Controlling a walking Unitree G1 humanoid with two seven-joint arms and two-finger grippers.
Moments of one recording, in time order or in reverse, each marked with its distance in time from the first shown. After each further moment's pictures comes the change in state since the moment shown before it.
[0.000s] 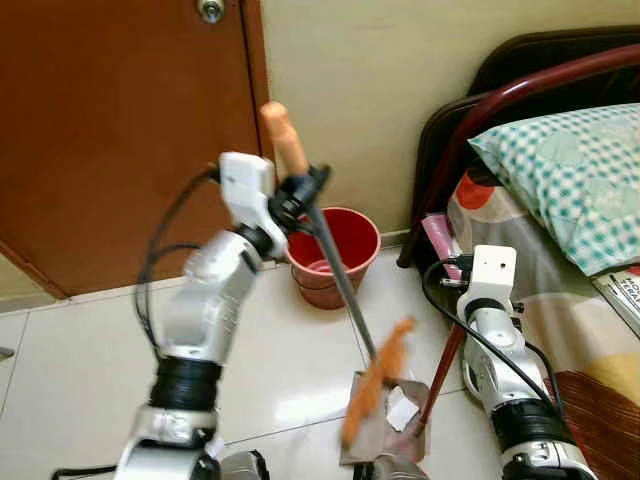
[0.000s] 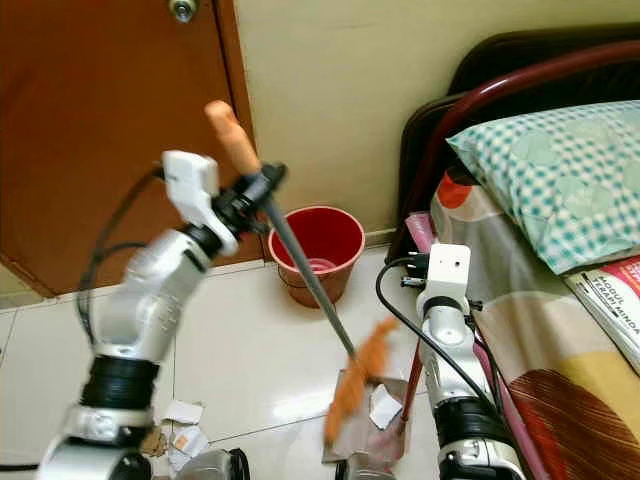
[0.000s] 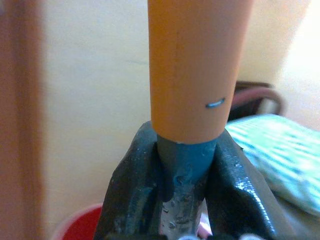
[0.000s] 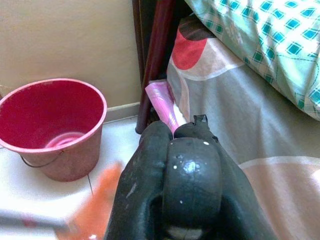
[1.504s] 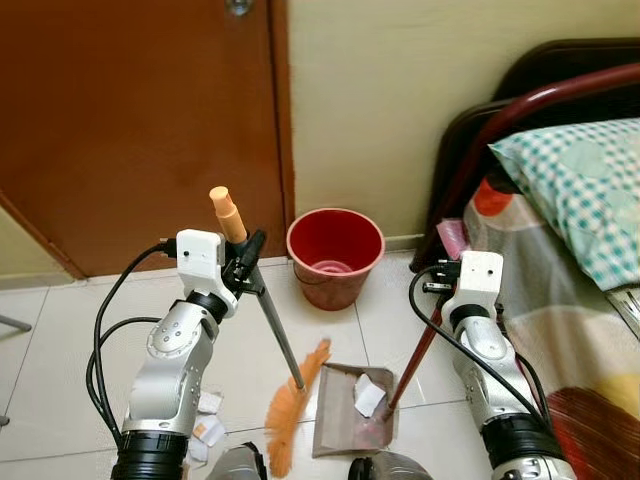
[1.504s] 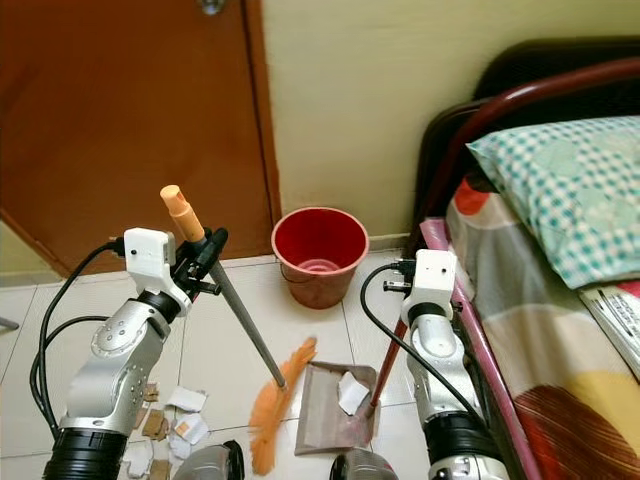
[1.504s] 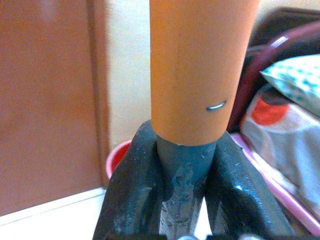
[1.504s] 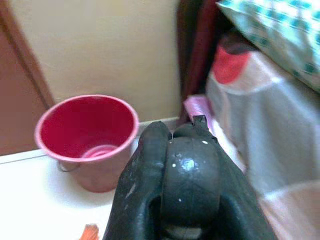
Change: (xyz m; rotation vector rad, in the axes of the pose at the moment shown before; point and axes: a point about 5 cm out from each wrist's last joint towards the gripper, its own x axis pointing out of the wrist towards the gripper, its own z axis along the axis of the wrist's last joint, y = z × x) left arm -0.066 0.003 -0.076 0.066 0.205 0.141; right arm -0.012 0.010 -0.007 0.092 -0.066 0.098
